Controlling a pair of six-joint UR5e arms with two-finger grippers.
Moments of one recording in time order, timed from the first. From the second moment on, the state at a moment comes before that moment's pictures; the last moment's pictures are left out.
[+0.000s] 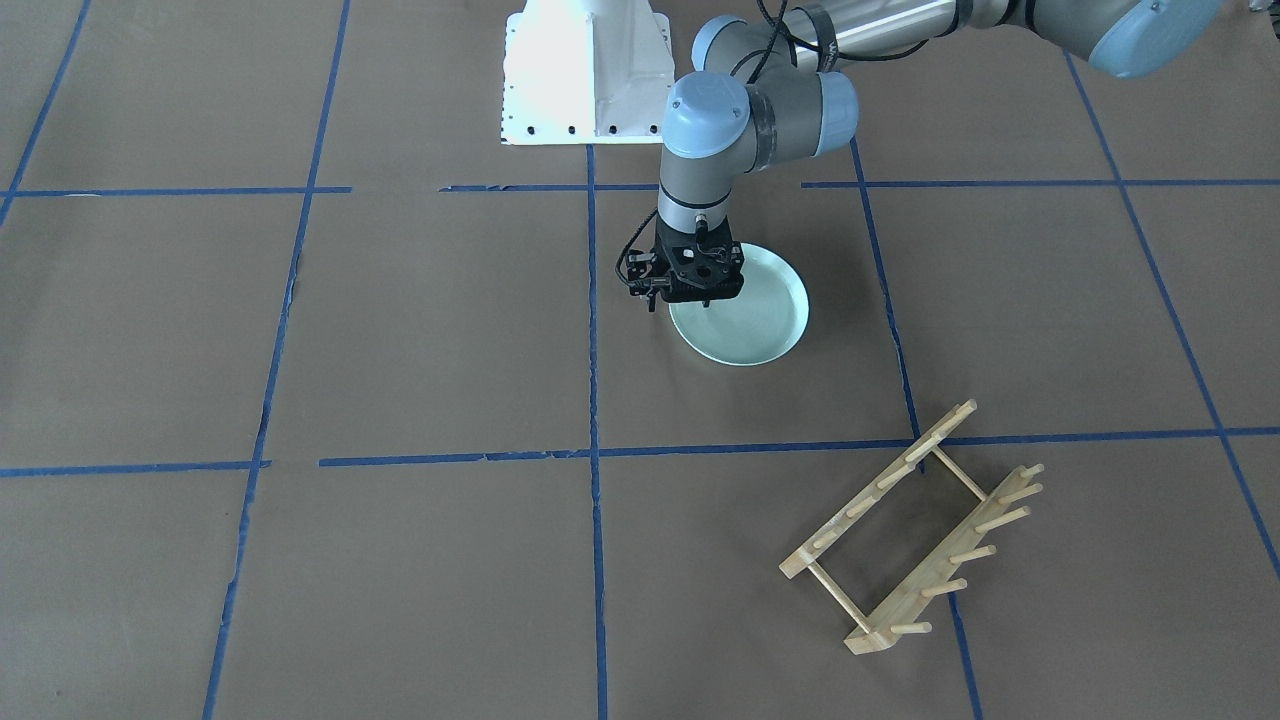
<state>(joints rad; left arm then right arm) -0.45 -2.21 -1.61 -1.69 -1.78 -1.33 1.61 -1.68 1.60 -1.60 2.30 -0.07</state>
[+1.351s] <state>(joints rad) -0.45 -2.21 -1.62 -1.68 -1.78 -1.33 1.61 -1.68 1.60 -1.60 2.30 -0.07</state>
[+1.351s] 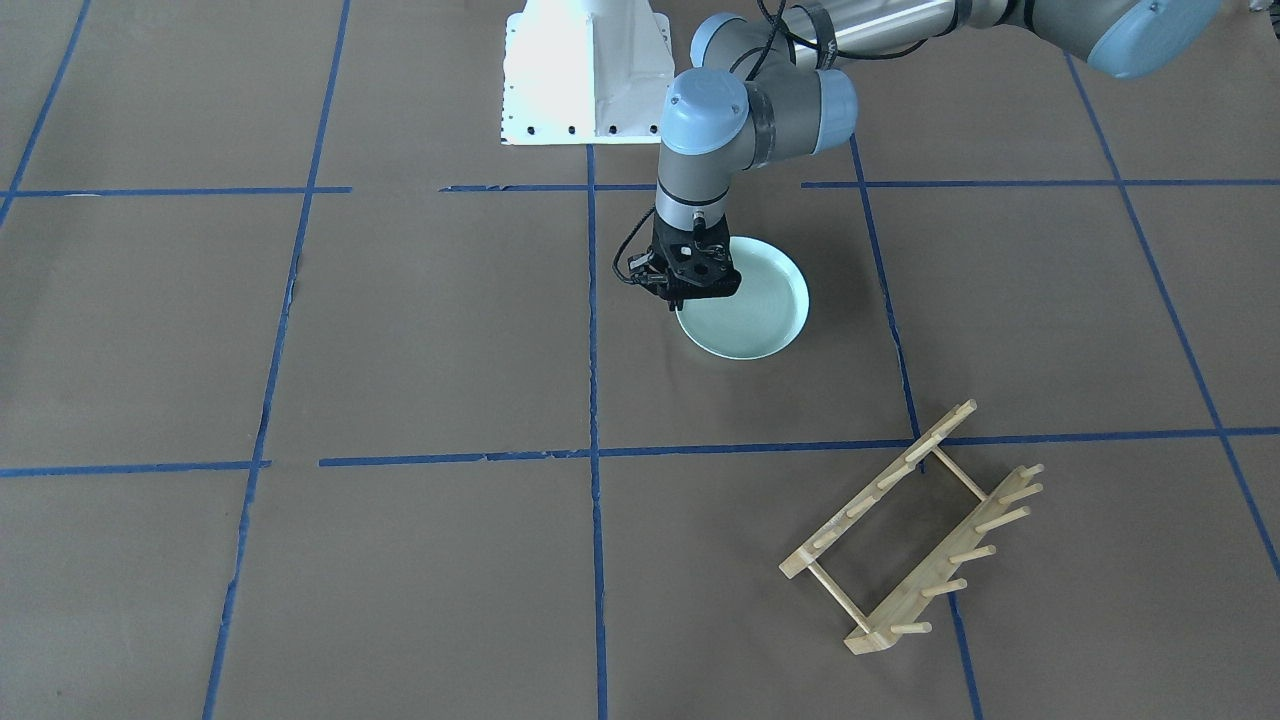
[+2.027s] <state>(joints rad) -0.52 -2.21 -1.85 -1.46 -1.78 -1.32 1.61 -1.68 1.60 -1.60 2.30 -0.07</state>
